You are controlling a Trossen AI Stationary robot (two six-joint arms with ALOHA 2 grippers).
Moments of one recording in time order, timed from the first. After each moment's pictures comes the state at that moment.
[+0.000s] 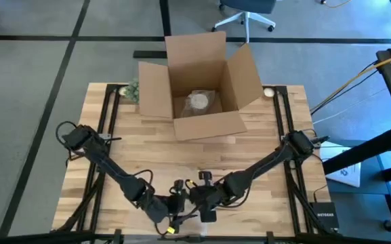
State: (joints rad) left arm -0.66 1.85 1.19 0.23 -0.61 -0.25; right arm 0.52 2.03 1.59 -0.62 0.20 0.42
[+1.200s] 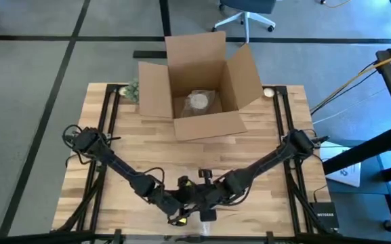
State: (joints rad) left arm -0.59 1.94 1.19 0.17 -0.47 -0.43; right arm 0.52 2.02 1.63 -0.71 0.17 0.45
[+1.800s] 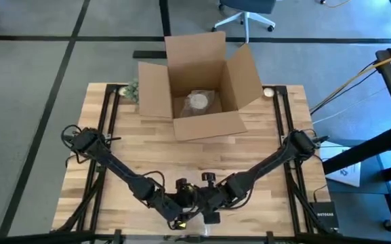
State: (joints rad) left arm -0.62 1.91 1.29 -0.02 -0.47 -0.45; right arm 0.53 2.04 1.60 -0.70 0.20 0.45
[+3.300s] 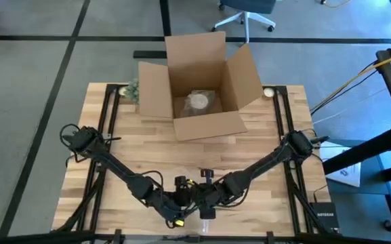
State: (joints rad) left arm -0.63 1.91 1.25 -0.03 -0.51 -0.39; right arm 0.52 2.05 1.54 -0.61 0.22 0.47
